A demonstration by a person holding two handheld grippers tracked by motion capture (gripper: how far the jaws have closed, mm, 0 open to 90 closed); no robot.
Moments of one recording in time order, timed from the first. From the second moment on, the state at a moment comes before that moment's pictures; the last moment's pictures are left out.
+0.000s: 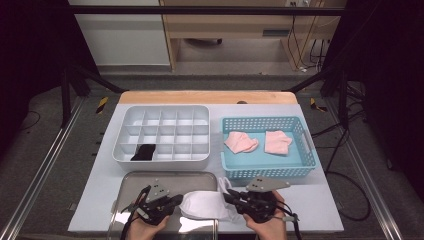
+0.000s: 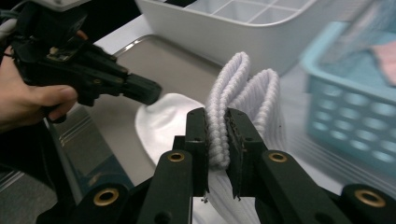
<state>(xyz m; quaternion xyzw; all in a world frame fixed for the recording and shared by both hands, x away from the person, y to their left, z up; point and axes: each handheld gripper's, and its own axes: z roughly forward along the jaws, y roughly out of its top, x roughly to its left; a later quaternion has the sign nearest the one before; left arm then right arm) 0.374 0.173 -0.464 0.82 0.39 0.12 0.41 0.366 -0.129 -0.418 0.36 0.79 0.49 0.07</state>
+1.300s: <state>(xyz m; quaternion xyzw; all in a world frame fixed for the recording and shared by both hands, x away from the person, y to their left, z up) 0.385 0.208 -0.449 0.77 0.43 0.14 0.45 0.371 -0.036 -0.441 0.30 0.83 0.47 0.03</state>
